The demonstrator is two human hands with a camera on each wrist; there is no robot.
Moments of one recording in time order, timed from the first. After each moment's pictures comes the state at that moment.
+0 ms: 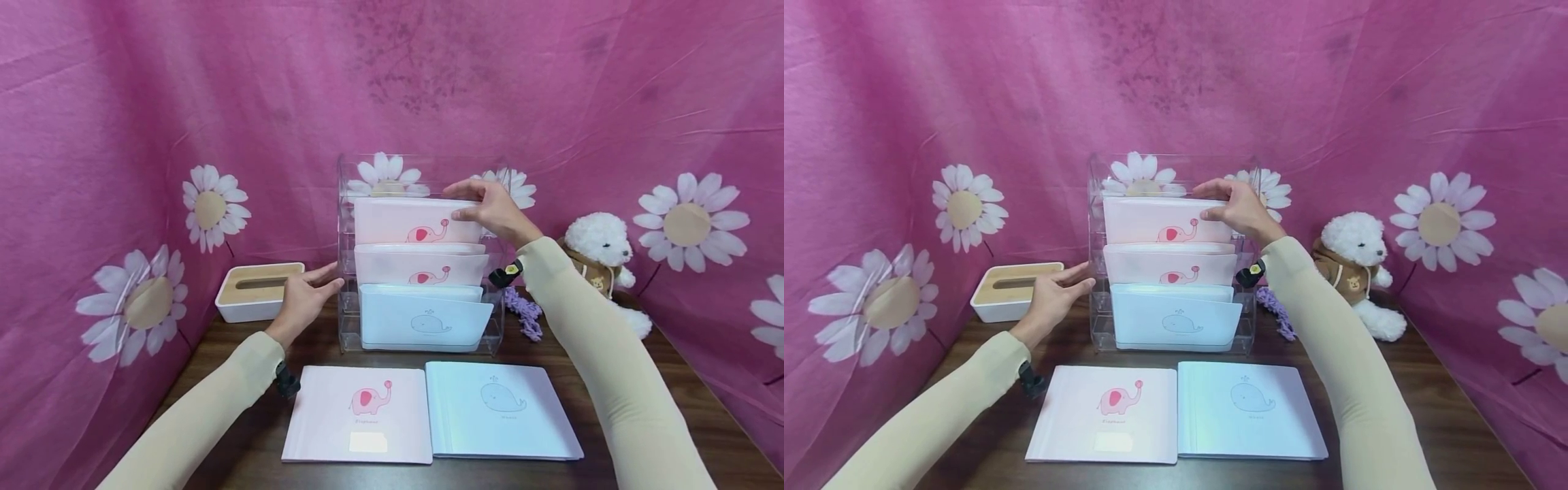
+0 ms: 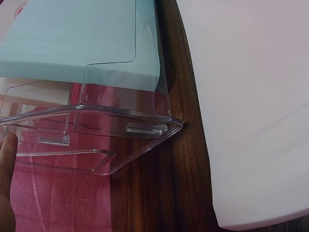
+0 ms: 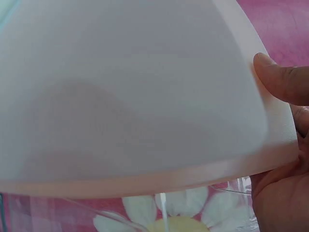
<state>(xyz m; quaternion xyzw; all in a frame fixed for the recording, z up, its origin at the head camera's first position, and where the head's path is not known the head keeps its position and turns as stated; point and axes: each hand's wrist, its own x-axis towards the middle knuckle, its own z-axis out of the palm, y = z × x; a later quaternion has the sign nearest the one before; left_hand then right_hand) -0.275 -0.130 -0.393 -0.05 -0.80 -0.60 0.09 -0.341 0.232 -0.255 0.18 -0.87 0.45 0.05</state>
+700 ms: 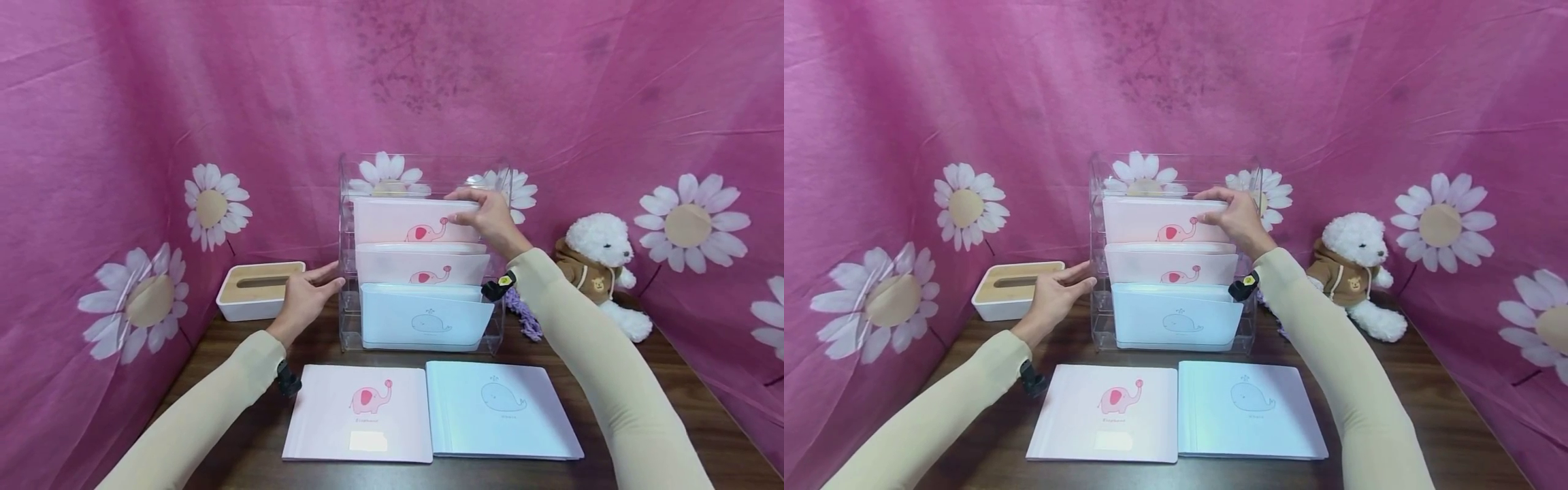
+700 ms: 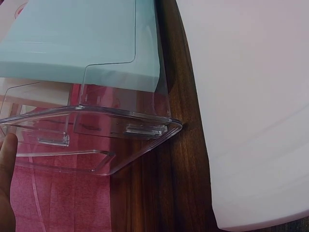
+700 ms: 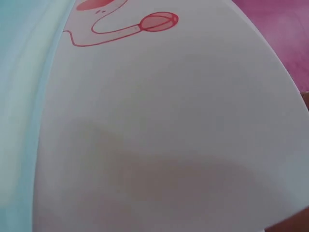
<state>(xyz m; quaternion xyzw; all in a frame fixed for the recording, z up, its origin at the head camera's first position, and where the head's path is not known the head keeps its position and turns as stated) -0.275 -0.130 -0.394 -0.05 -0.80 -0.59 0.10 -0.339 0.222 -0.274 0.12 -0.84 0.51 0.11</state>
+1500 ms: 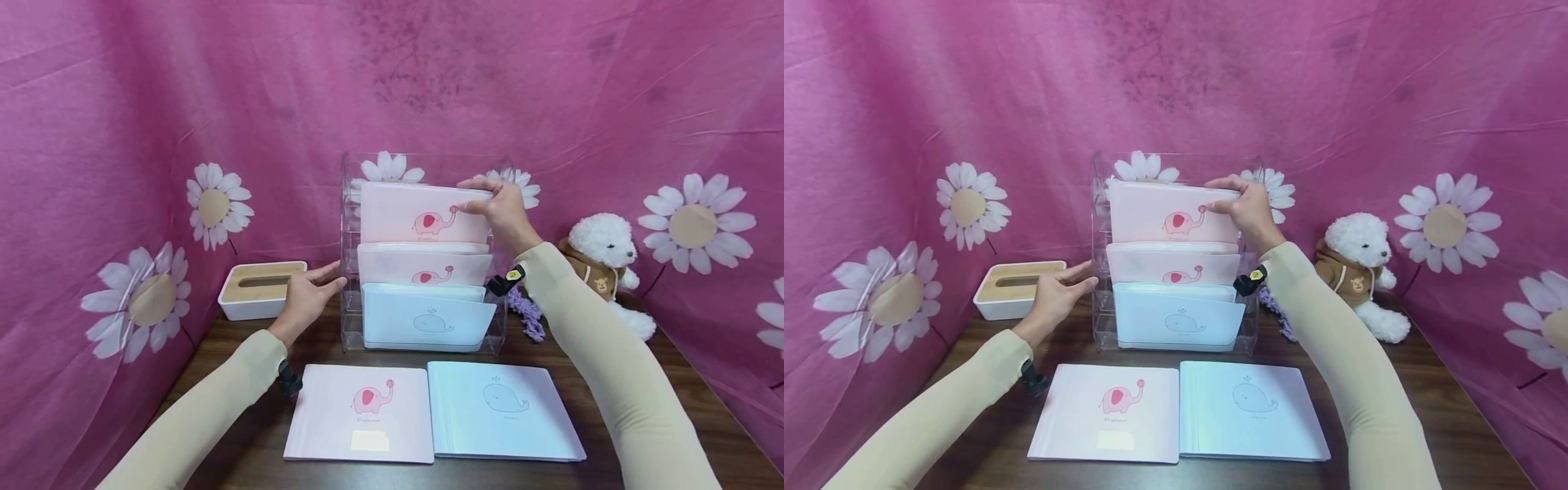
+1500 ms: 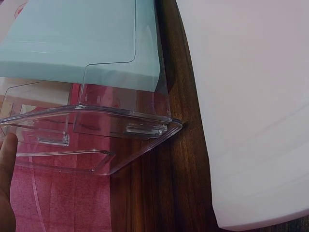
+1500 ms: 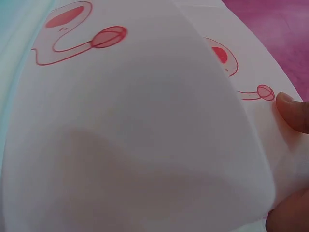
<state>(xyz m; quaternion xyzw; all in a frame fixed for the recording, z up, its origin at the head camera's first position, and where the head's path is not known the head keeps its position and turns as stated) -0.276 -0.130 -0.395 -0.06 -0.80 -0.59 0.11 -0.332 0.224 -0.260 0.08 -0.79 0.59 0.12</state>
